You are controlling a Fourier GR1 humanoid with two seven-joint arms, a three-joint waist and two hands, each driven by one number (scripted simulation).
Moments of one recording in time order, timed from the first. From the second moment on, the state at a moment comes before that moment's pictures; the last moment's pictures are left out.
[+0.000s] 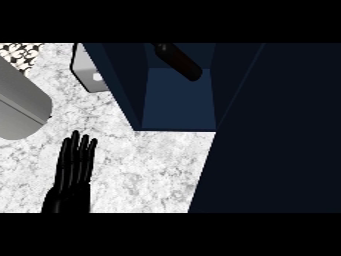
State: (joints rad) left arm 0.14 0.38 -0.61 -1.90 0.48 0.60 -0.48; right arm 0.27 -0.23 0.50 -2.51 -0.11 0.34 0.48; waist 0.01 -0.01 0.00
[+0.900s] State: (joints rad) left arm 0.42 0.60 -0.35 -2.06 0.67 0.35 -0.57; right arm -0.04 -0.05 0.77 -2.39 -0.04 0.08 0.69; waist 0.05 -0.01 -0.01
